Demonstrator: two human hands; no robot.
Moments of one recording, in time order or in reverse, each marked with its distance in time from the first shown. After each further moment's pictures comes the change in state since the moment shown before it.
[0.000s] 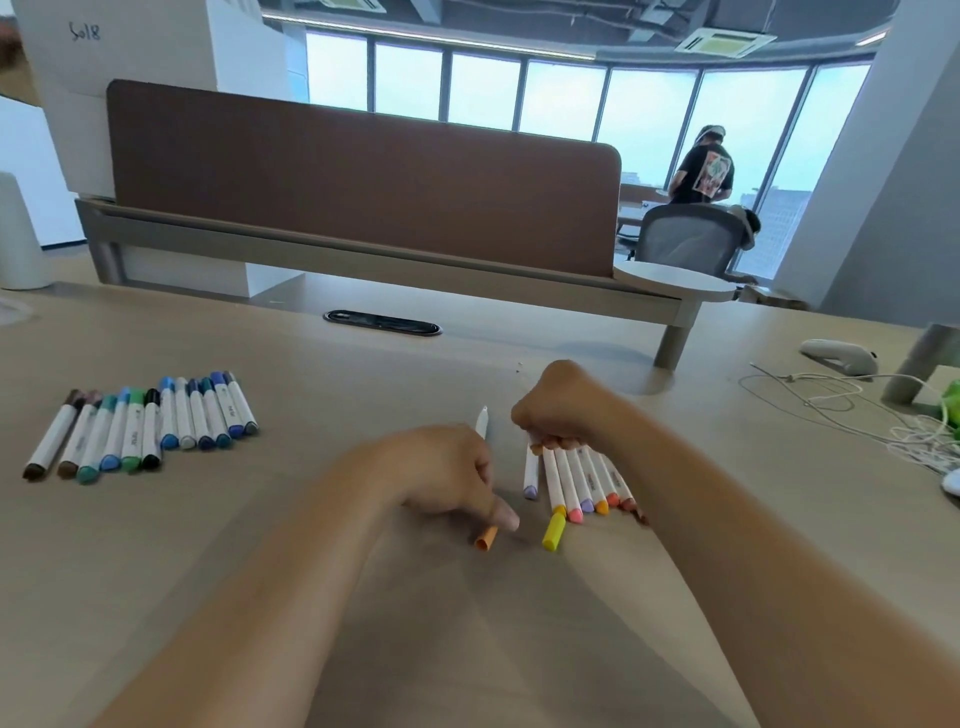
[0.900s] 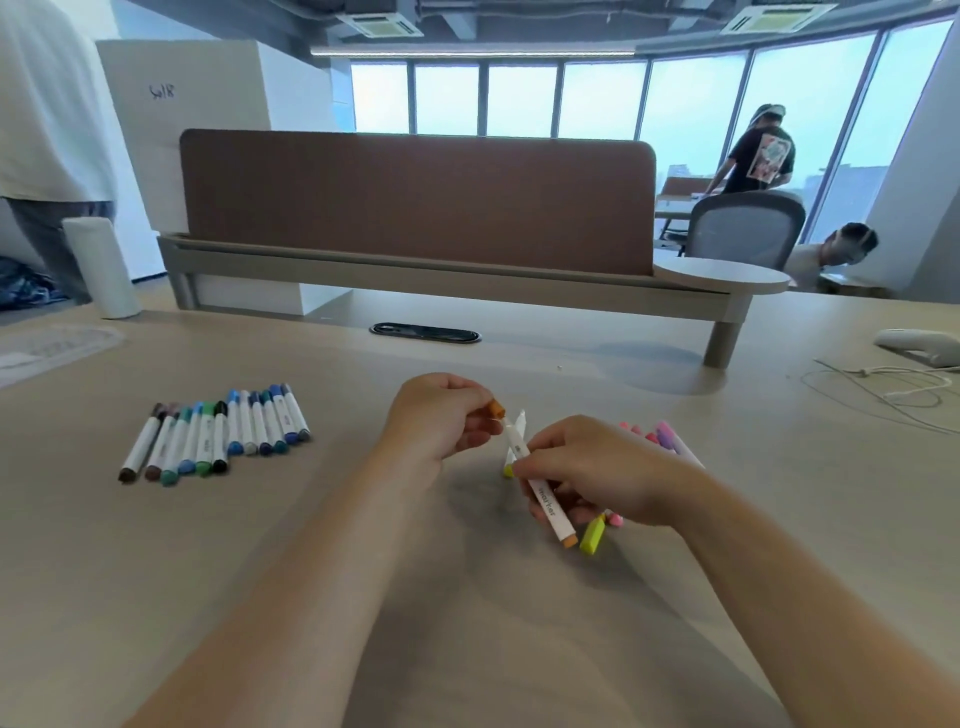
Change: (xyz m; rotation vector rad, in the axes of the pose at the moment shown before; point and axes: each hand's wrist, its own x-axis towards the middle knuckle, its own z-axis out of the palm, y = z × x) left_hand 0.012 -0.015 -0.006 -1.183 0.659 -0.107; right_hand -0.045 0.027 0.027 0.412 -0.263 -0.390
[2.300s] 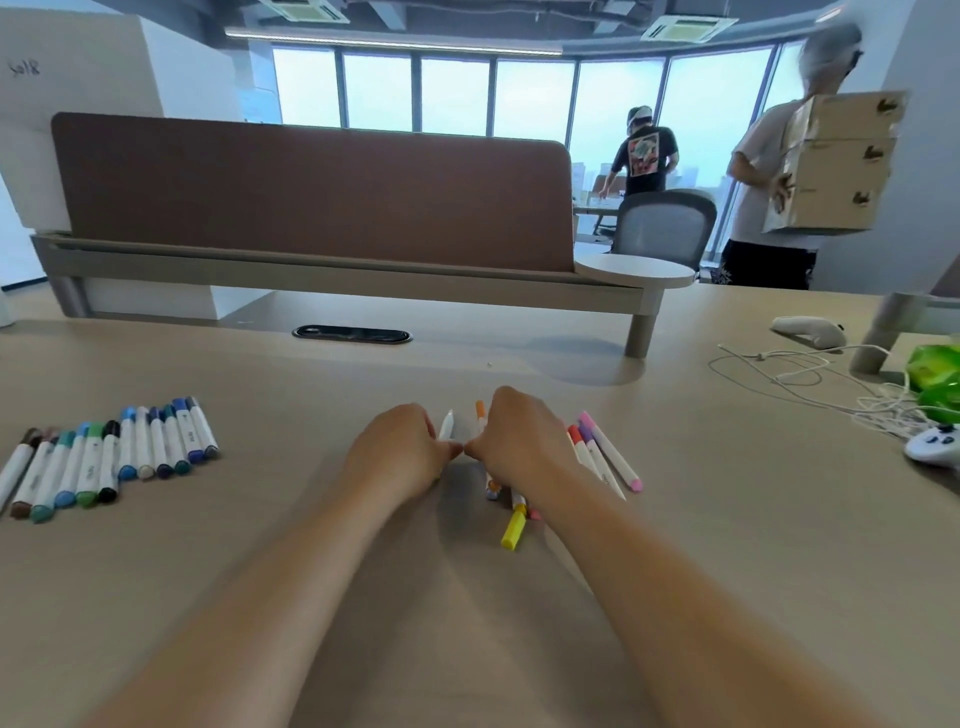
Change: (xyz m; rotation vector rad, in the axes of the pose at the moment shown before) left_hand 0.012 -0.025 0.035 1.077 -0.023 0.206; right_hand 0.045 0.011 -0.005 -0.545 0.465 0.253
